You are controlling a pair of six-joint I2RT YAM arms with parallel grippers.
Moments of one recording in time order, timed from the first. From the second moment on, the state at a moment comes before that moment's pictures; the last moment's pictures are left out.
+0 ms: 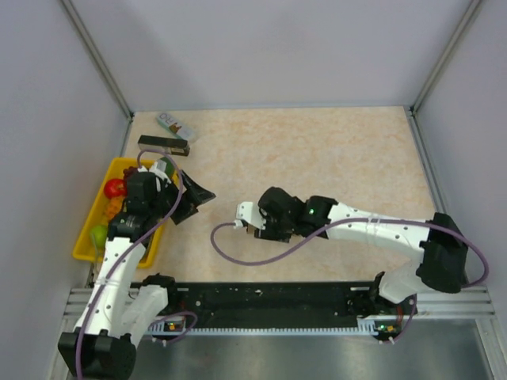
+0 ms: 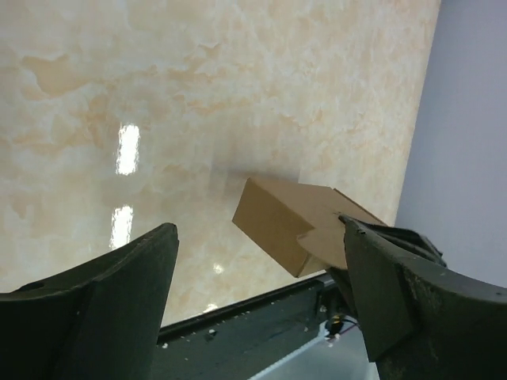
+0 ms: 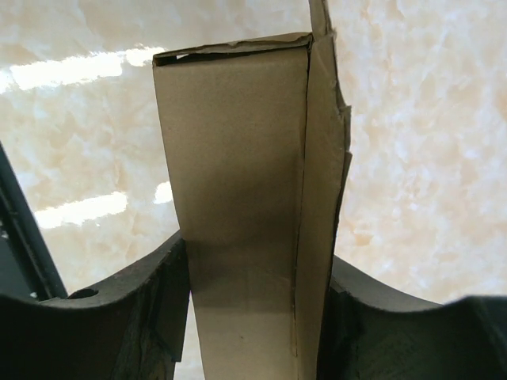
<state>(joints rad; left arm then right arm) -0.08 0.85 0.79 -0.62 0.43 -0.80 1.13 1.43 1.10 -0.60 0.15 -0.47</state>
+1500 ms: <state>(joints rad) -0.08 0.67 0.77 -0.66 0.49 -0.52 0.97 1.63 1.23 -0.72 -0.08 -0.44</state>
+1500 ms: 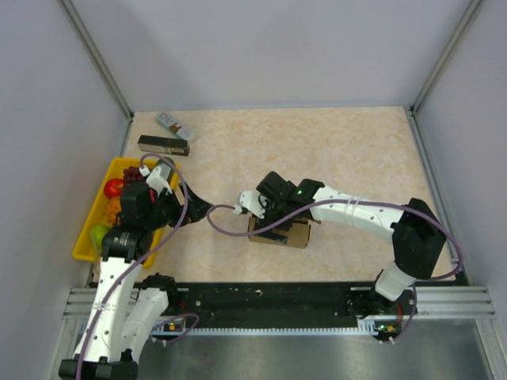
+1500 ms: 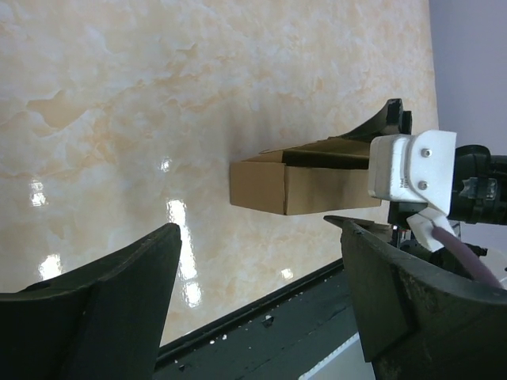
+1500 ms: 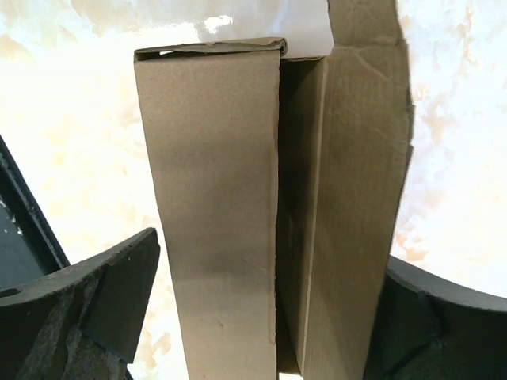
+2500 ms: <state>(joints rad) -0.56 1.12 0.97 -0.66 0.20 -0.16 0.56 1.04 1.11 -0.71 -0.07 0.21</state>
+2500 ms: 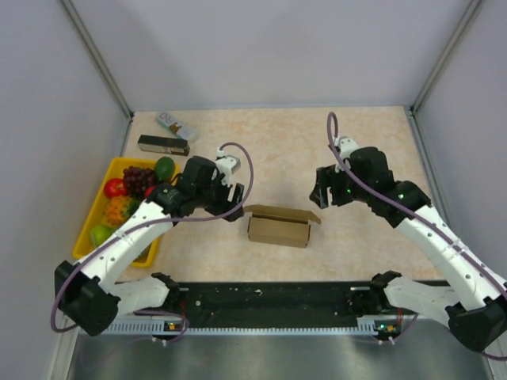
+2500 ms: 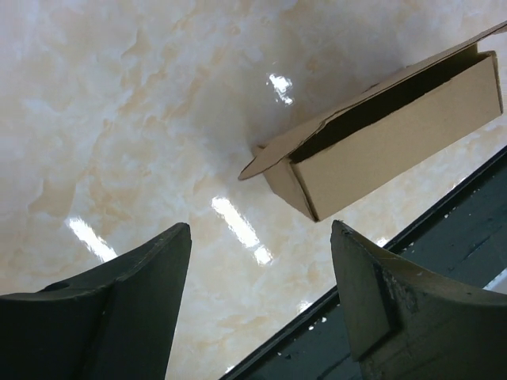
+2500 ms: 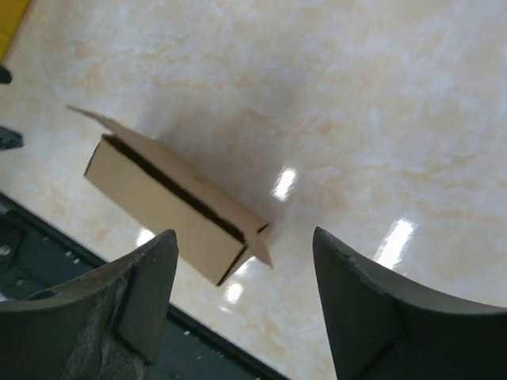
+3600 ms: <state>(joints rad) -0.59 1.42 1.11 -0.66 0.31 0.08 0.55 1.17 0.98 -0.76 -0.19 0.14</state>
